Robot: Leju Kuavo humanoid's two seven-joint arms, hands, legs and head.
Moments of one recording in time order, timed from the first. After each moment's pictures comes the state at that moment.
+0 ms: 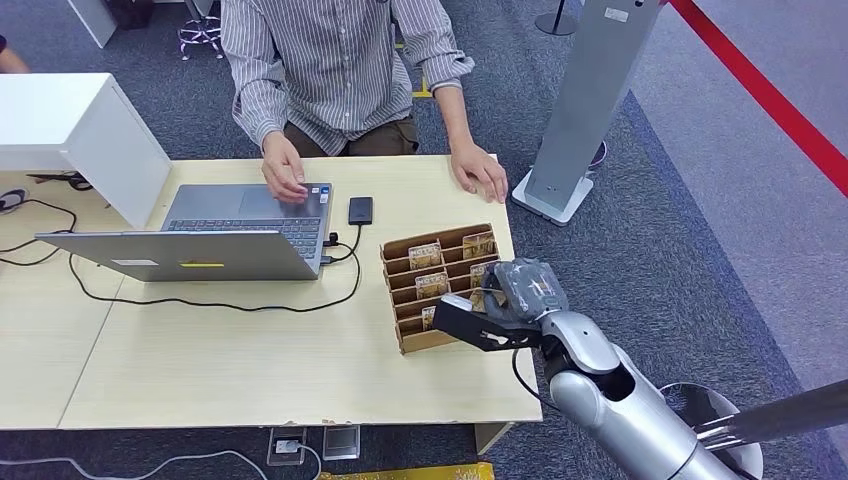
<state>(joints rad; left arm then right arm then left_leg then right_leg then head) -0.11 0.13 -1.16 -0.23 0.95 0.18 0.00 -0.41 -0.31 0.81 -1.52 0.83 0.04 0.40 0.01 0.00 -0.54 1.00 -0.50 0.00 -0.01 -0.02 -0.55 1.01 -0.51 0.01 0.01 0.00</state>
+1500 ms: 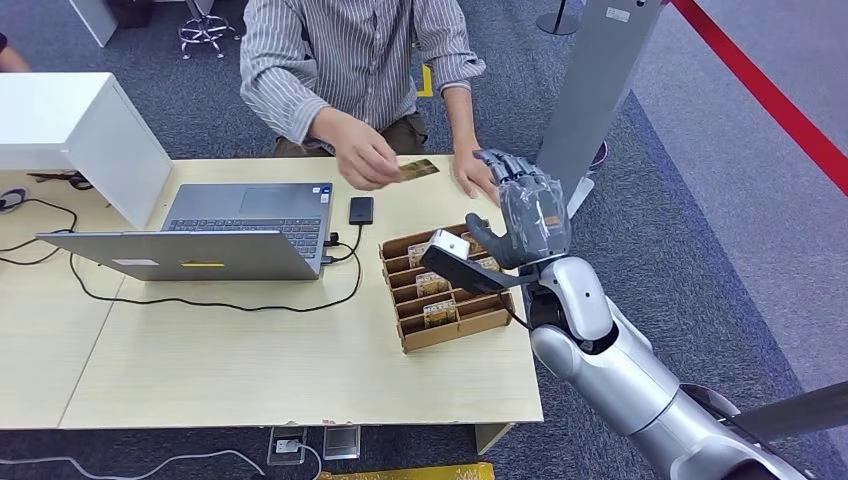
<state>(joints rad) -0.13 0.12 -1.17 -0.23 0.94 0.16 0.02 -0.59 -0.23 0.86 -1.41 1.00 -0.46 0.27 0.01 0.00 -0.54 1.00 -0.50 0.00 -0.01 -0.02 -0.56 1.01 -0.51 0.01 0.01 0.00</state>
